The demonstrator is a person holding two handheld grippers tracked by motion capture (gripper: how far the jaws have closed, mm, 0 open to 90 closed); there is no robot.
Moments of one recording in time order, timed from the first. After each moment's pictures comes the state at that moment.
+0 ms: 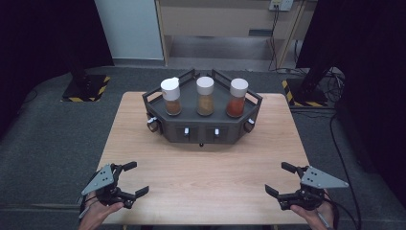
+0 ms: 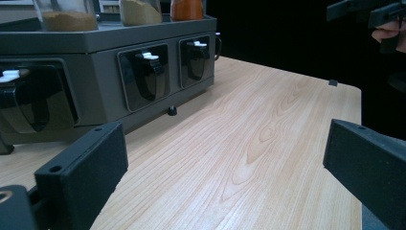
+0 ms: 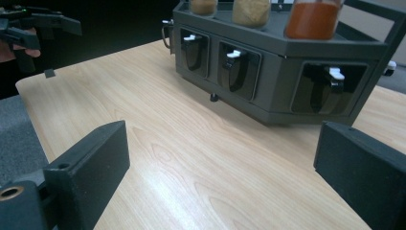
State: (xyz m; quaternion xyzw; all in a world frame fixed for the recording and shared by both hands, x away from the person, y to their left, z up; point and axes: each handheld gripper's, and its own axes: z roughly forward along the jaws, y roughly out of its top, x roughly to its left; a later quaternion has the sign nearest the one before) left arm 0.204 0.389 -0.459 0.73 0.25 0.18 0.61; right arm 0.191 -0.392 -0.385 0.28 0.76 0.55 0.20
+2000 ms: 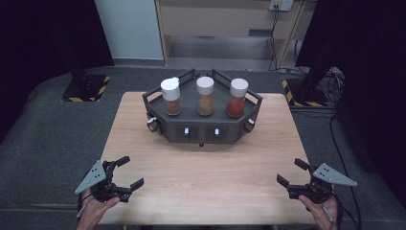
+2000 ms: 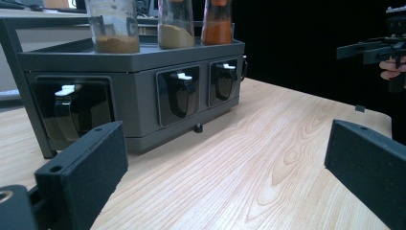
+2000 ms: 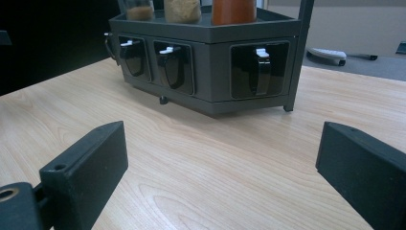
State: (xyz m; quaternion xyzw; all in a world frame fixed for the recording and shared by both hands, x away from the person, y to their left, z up) left arm 0.196 0.394 -0.467 0.69 0.28 0.21 0.63; right arm 0.200 -0.419 -0.427 0.36 0.71 0.56 0.23
